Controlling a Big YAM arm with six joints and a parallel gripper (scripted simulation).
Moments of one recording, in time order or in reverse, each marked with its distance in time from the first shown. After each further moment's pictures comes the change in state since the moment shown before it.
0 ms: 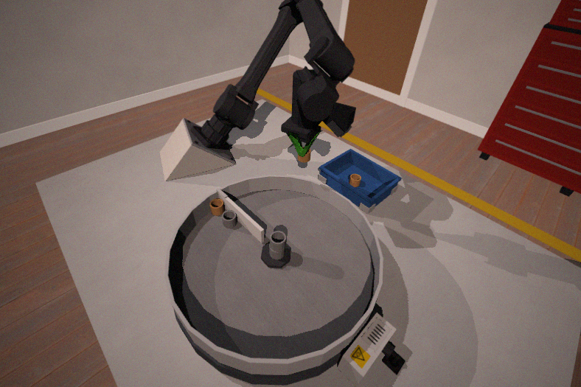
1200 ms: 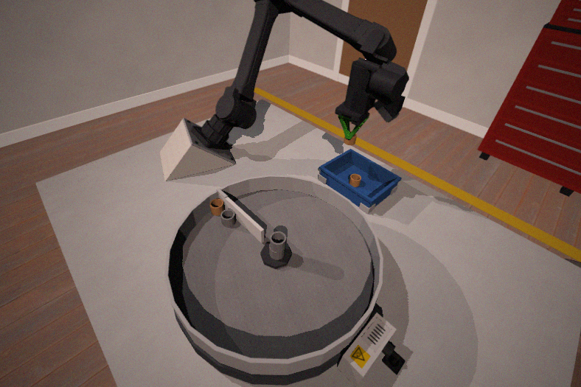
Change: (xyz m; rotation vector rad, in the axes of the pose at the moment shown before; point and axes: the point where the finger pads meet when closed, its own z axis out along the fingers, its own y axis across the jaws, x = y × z) arm -0.071 0.143 0.008 0.012 0.024 0.110
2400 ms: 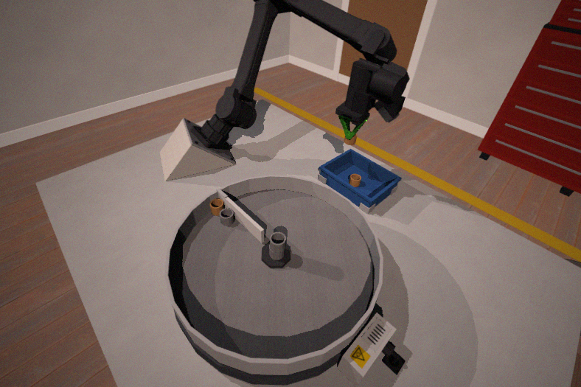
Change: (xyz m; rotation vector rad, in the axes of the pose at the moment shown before) arm 0.001 0.004 0.002 -0.001 0.005 0.002
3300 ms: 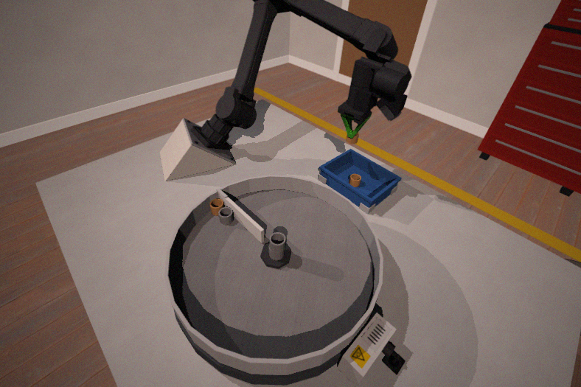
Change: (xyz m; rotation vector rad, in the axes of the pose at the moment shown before) arm -0.003 0.006 -0.002 0.002 -0.006 0.001
